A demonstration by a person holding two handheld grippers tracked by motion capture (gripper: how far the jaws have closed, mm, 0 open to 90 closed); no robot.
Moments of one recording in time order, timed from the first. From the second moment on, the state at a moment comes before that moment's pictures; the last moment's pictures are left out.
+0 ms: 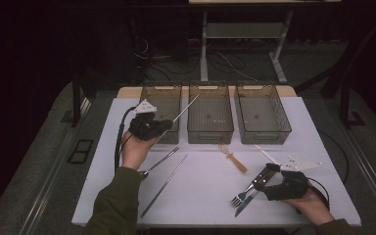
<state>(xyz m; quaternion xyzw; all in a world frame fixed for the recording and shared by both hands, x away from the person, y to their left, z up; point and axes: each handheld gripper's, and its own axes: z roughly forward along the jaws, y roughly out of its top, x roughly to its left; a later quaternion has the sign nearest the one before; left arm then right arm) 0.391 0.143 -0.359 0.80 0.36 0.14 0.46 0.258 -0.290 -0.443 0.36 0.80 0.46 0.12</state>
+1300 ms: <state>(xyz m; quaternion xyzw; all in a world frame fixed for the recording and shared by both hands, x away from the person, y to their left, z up) 0.484 0.171 -0.365 0.79 0.42 0.17 0.41 0.258 -0.293 -0.442 0.37 0.80 0.46 0.11</state>
